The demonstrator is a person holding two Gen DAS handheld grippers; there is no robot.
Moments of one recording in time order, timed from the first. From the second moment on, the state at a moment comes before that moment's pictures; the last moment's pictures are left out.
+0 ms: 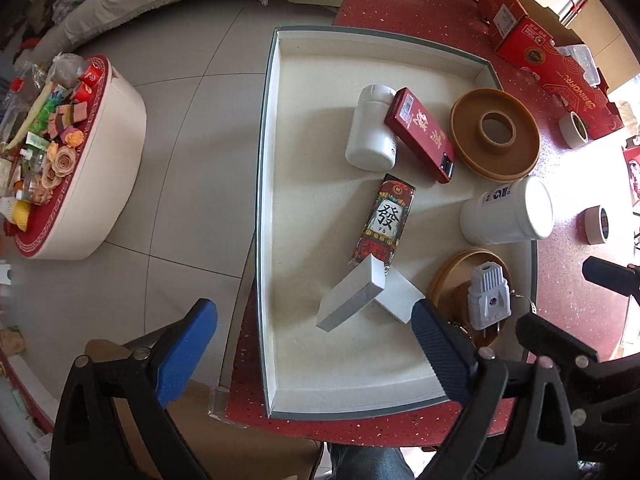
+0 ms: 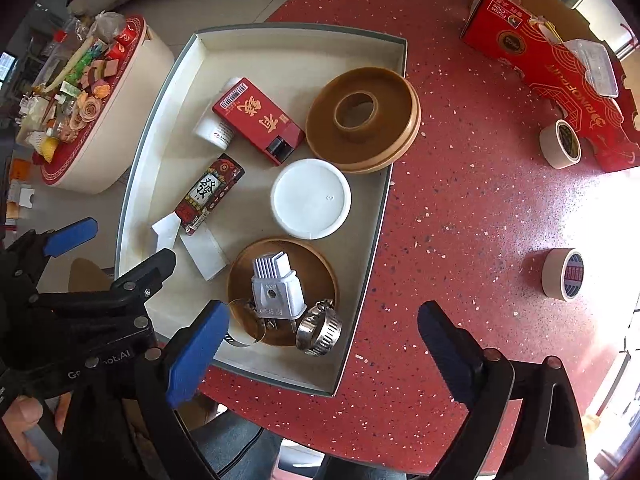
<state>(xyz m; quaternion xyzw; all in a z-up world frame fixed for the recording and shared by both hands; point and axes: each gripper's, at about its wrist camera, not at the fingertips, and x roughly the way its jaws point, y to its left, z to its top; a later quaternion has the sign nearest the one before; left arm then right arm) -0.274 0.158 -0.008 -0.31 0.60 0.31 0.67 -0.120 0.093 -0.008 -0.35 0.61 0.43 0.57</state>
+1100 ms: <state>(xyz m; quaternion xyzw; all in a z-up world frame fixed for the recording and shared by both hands) -0.300 0.146 0.067 -0.32 0.58 0.30 0.69 -0.149 0.063 0.059 -0.39 0.53 0.45 0.60</state>
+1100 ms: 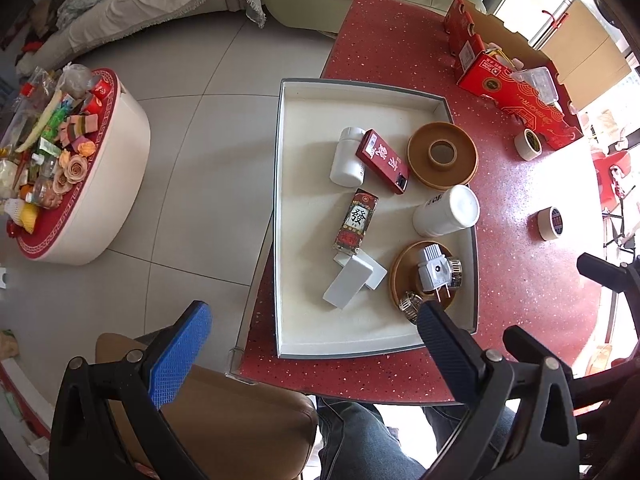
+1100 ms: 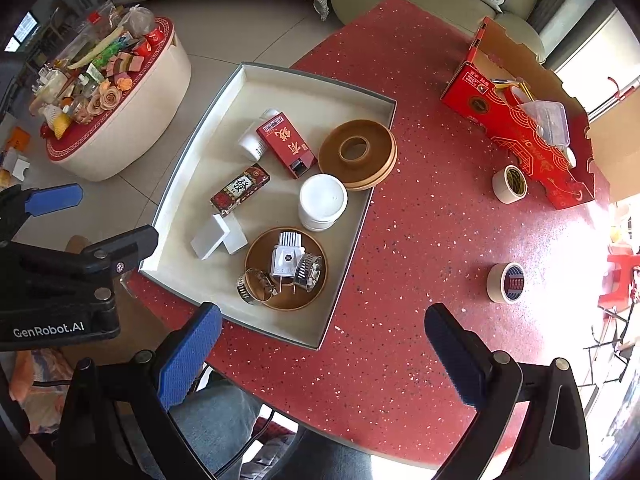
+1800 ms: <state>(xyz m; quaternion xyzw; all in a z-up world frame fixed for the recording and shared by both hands) -0.303 0.153 0.067 -0.32 0.57 0.30 0.69 -0.155 0.071 0.062 -0.39 0.53 0.44 0.61</state>
